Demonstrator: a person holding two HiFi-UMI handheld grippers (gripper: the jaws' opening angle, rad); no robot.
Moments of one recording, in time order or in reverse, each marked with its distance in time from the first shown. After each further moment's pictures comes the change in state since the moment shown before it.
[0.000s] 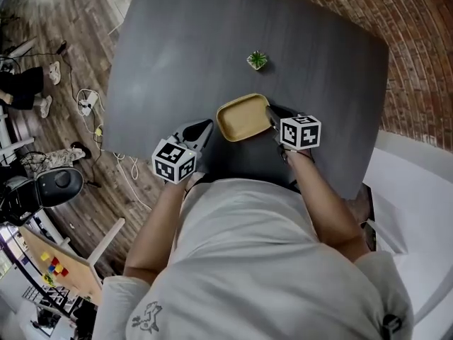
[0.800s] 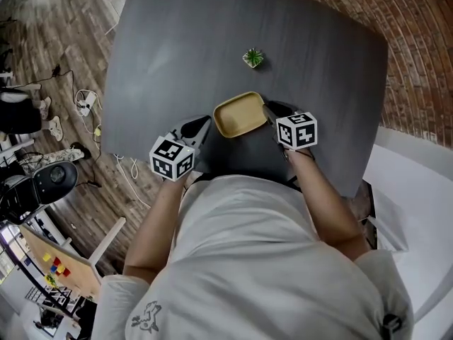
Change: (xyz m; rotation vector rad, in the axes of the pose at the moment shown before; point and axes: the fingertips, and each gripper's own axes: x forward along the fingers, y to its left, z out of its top) left arm 0.013 -0.003 0.005 0.003 0.000 -0.001; right arm -0.002 -0.011 -0.002 -0.128 0.028 -0.027
